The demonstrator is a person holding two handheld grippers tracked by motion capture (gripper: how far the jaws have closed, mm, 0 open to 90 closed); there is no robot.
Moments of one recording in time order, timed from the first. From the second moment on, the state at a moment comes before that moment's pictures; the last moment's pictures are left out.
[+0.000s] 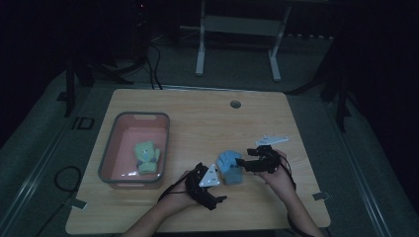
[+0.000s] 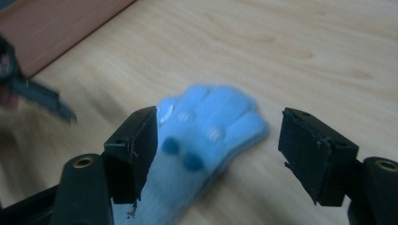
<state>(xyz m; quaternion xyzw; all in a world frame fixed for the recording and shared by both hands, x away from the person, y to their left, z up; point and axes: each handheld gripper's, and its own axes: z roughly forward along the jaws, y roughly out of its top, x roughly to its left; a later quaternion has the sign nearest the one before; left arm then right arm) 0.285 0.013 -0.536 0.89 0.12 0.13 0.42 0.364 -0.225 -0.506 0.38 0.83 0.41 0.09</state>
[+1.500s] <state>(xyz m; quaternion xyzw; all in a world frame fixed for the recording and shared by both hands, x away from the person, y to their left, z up) 0.320 -0.019 -0.550 0.92 0.07 0.15 0.34 0.395 -0.199 -0.550 0.40 0.83 0.38 0.01</state>
